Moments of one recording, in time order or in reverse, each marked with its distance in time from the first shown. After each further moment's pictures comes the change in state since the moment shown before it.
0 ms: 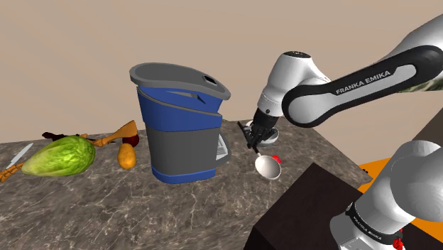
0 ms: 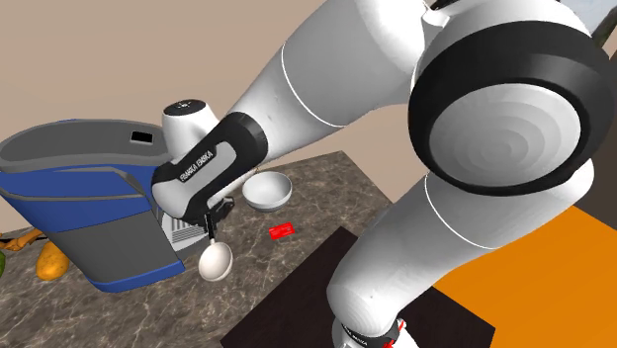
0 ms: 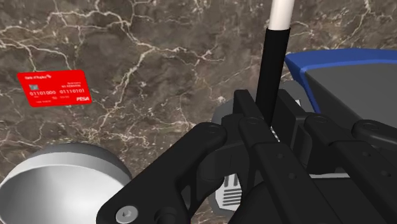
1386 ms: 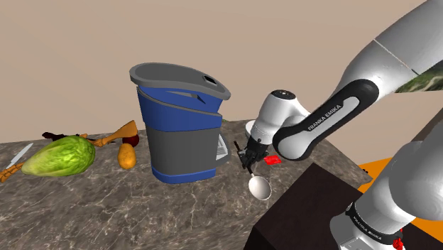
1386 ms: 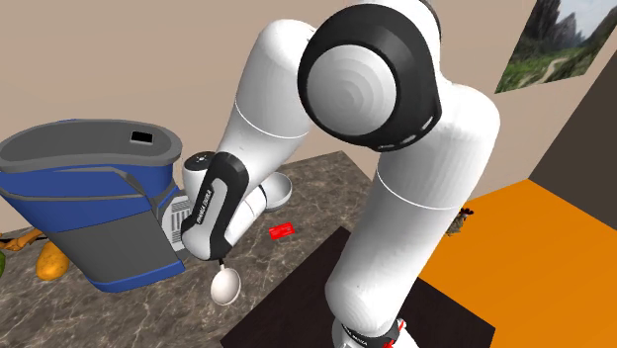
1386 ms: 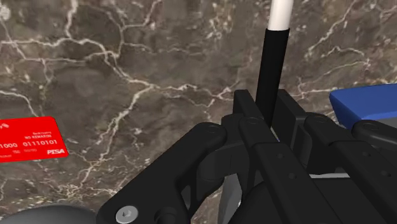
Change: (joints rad) arm -0.042 0.302 0.041 -0.077 -0.090 0.375 0.067
